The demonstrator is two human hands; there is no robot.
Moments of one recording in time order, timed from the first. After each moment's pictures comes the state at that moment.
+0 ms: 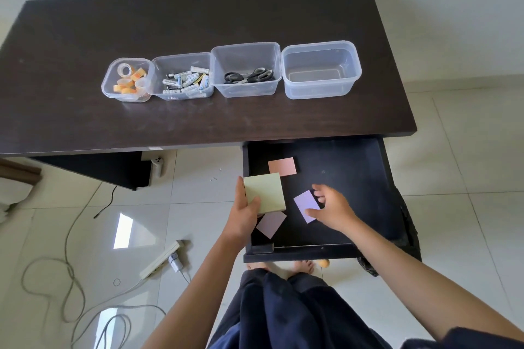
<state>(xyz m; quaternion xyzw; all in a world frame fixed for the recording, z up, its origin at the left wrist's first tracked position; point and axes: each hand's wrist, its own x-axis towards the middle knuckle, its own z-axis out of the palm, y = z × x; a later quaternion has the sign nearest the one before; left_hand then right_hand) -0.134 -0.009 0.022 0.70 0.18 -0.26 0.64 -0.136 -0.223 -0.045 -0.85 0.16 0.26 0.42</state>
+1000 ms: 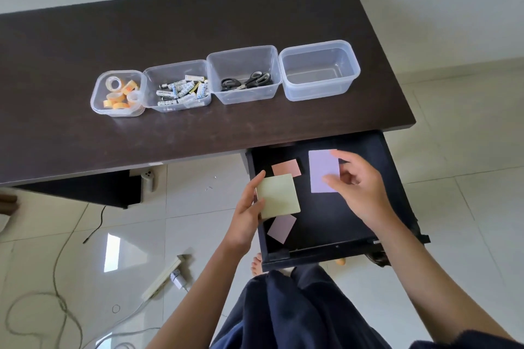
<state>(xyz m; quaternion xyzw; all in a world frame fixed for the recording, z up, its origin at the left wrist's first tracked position) -0.116 0.029 0.019 0.62 0.09 -0.28 0.73 -0.132 -0.199 0.052 -0.80 0.19 -0.01 0.57</state>
